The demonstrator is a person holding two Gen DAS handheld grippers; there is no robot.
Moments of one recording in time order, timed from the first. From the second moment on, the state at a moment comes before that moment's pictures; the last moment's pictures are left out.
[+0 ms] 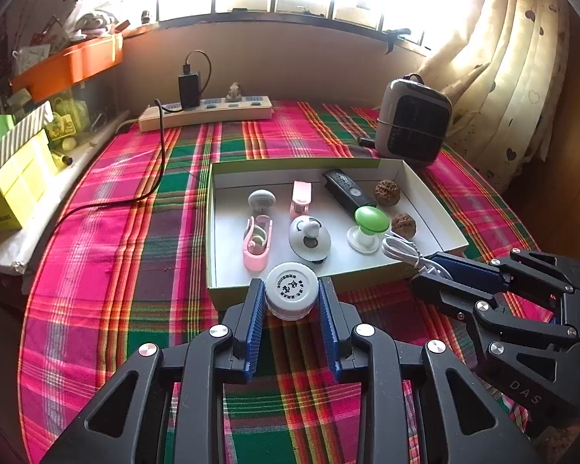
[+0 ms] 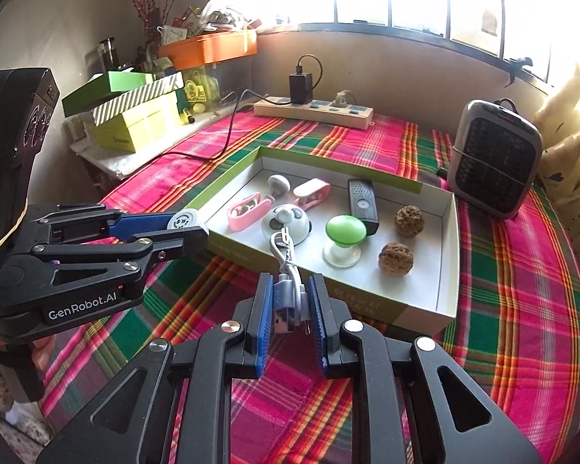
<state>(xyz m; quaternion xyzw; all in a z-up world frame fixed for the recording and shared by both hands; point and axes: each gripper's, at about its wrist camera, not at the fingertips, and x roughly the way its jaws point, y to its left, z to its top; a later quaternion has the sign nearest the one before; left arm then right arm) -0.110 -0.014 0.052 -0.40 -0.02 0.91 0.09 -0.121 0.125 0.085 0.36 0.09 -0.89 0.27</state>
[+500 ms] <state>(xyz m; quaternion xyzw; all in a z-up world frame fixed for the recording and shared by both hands) -0.135 -0.022 0.062 -0.39 -0.02 0.92 0.08 -0.145 0.131 0.098 0.36 0.09 -0.90 0.25</state>
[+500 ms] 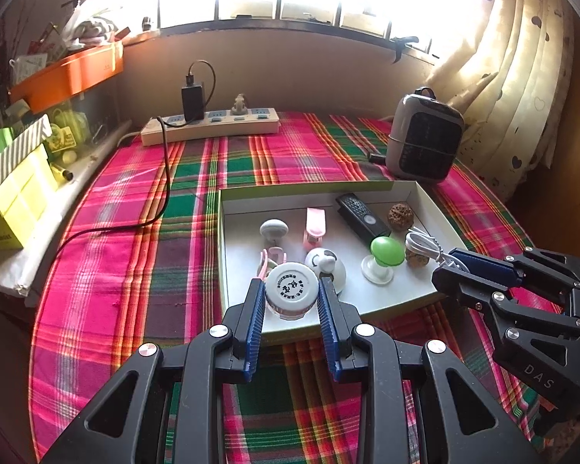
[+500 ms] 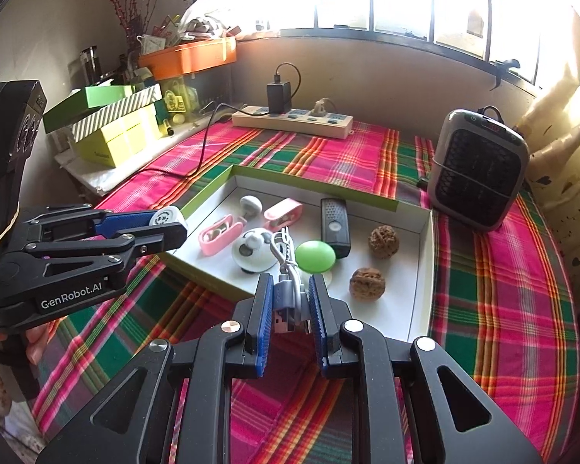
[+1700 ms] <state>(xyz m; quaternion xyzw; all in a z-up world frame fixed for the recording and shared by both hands) -0.224 -0.027 0.029 -0.43 0.00 0.90 0.07 -0.244 0.091 0.073 0.42 0.09 -0.88 0.21</state>
